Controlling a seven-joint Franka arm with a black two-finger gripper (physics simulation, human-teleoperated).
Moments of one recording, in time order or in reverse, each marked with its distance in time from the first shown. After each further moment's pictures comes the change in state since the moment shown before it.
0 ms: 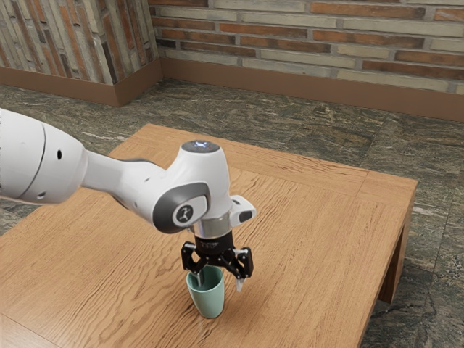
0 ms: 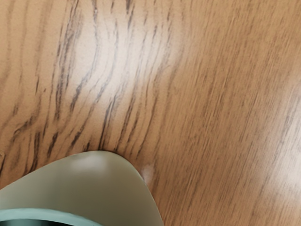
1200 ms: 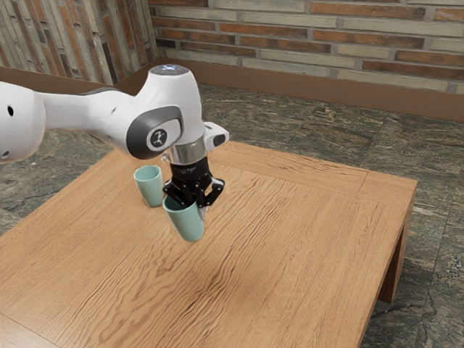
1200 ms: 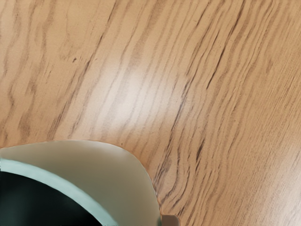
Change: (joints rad) arm 0.130 -0.090 0.032 0.204 0.118 -0.200 -0.047
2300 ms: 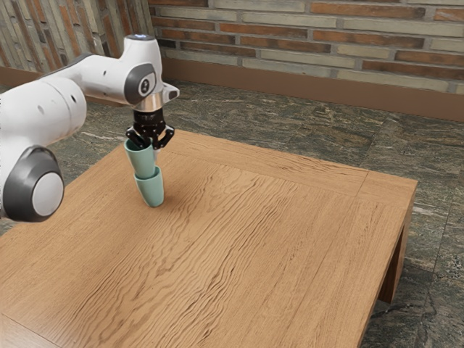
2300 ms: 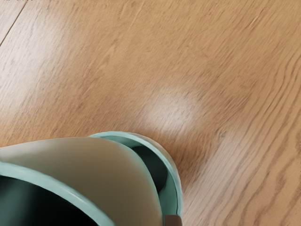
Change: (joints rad) arm 0.407 0.686 0.020 0.946 0.059 -0.297 0.210
